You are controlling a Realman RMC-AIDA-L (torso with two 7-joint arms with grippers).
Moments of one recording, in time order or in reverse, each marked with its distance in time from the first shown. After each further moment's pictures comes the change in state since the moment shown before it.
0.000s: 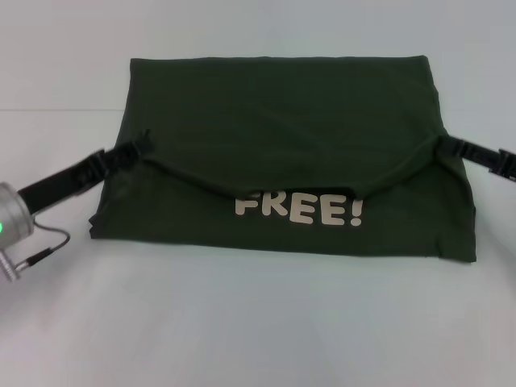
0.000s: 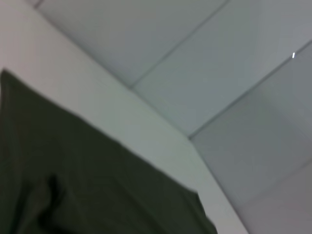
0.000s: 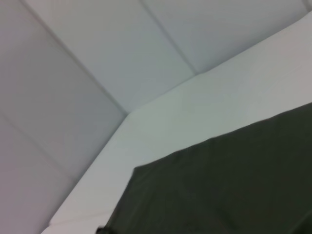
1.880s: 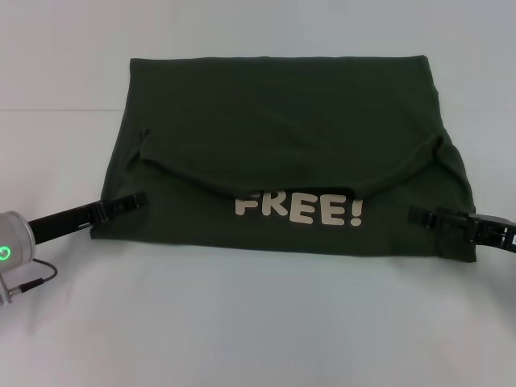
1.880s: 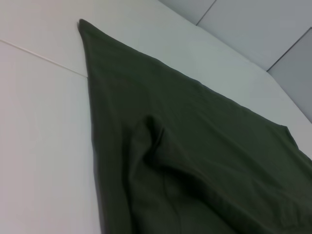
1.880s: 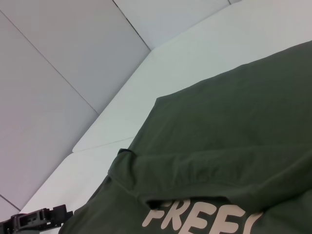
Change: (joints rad) left arm 0.010 0.013 0.171 0.010 0.106 -0.238 -0.013; right arm -0.065 0.009 -0.152 0.015 -0.015 -0.051 -0.045
